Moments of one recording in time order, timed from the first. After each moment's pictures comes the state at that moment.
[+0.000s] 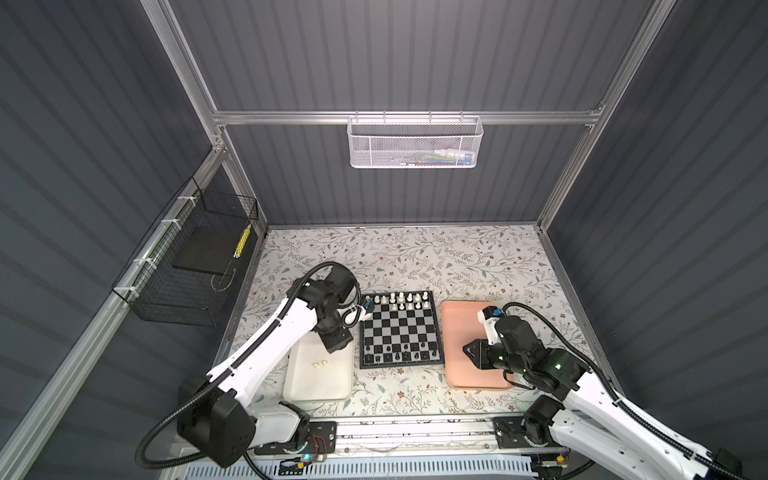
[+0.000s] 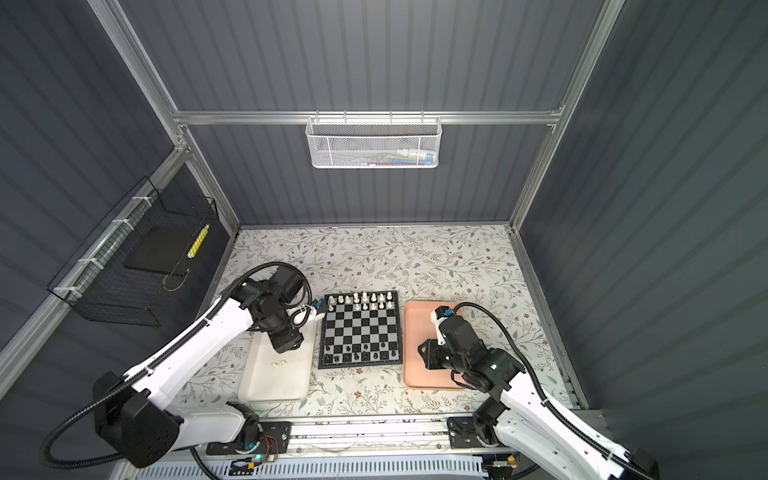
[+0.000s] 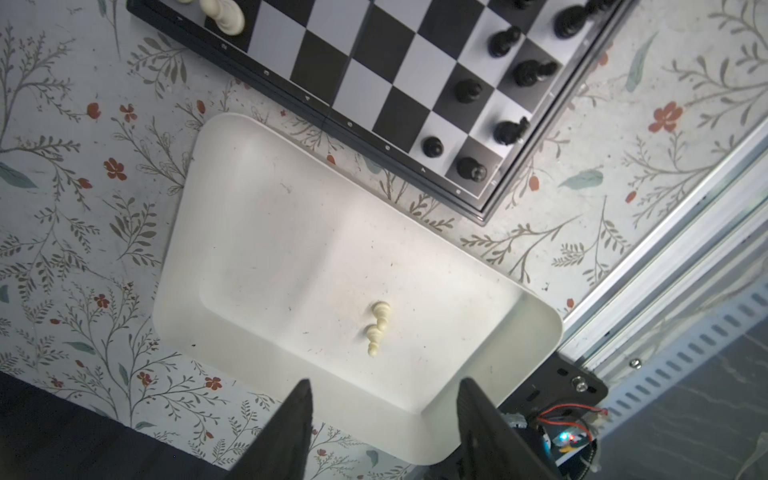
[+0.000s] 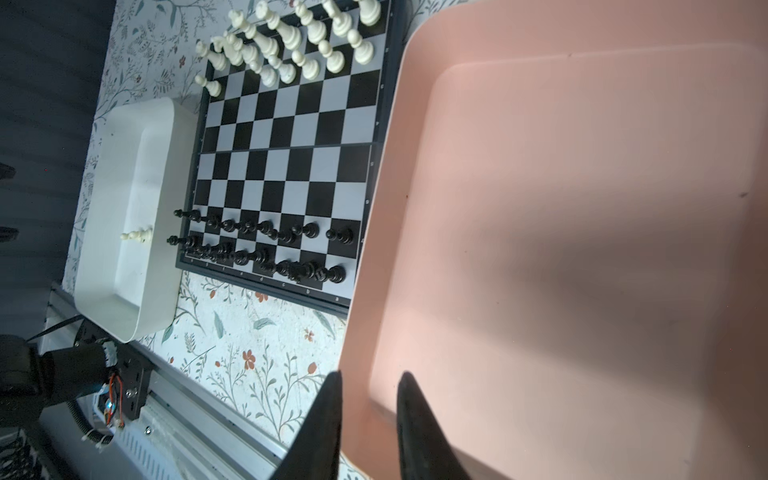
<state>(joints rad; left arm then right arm) -0.53 1.28 1.15 -1.32 -0.01 0.56 0.65 0.74 0.53 -0.62 -0.13 0.62</state>
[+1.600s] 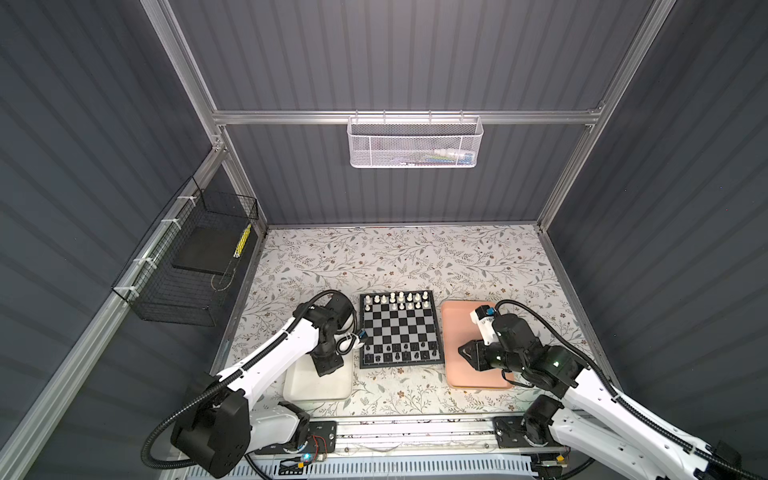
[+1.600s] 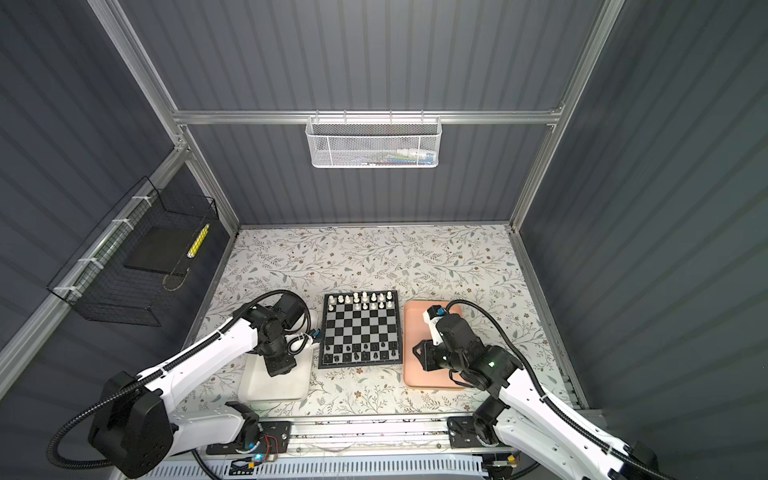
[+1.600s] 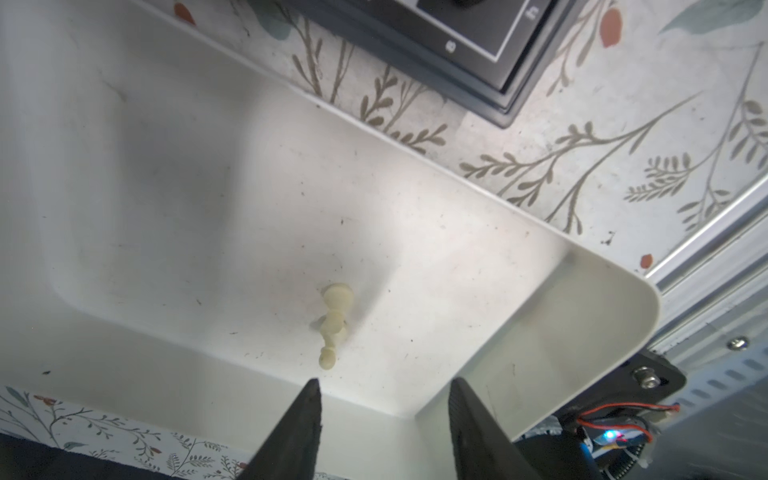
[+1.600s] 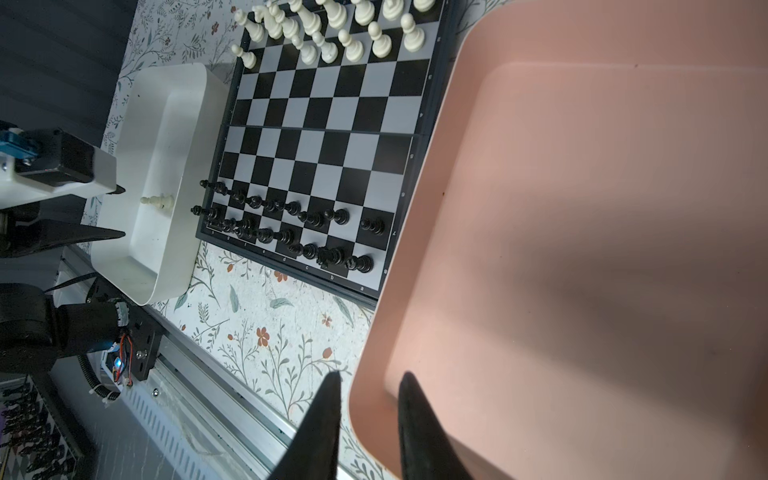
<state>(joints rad) -0.52 1.26 0.83 -1.18 -0.09 0.62 0.68 0.74 0.55 -0.63 -0.15 0.55</state>
